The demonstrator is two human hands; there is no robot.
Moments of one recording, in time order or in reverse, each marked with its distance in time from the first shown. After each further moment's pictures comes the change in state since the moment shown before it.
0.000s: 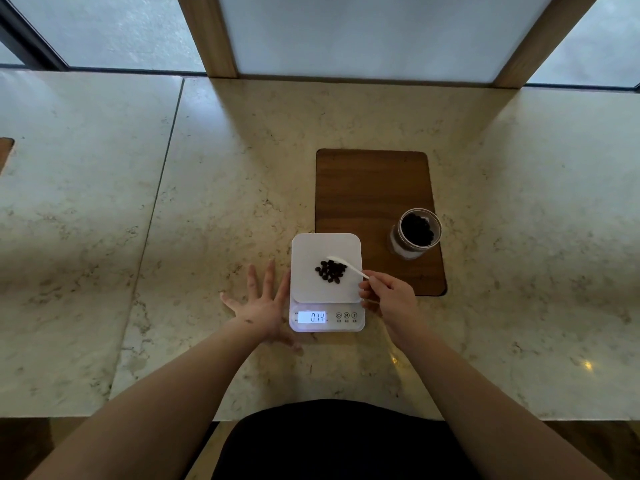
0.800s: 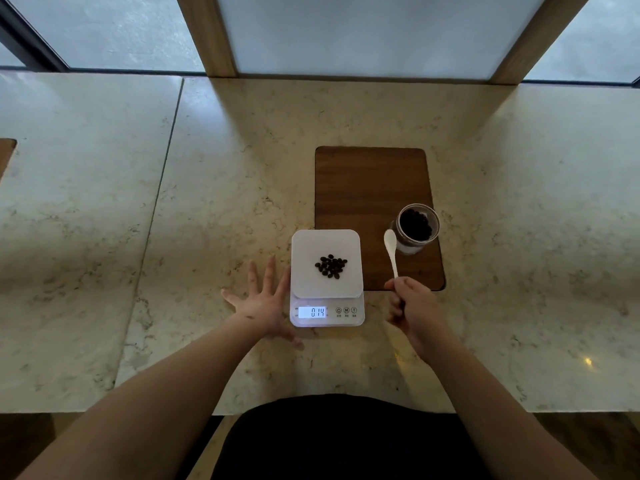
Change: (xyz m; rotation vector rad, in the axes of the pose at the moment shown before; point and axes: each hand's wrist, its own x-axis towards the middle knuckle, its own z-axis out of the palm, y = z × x) left_hand -0.001 -0.002 0.001 0.009 0.041 0.008; right_hand -0.036 -0.009 -0.032 0.066 -0.051 0.006
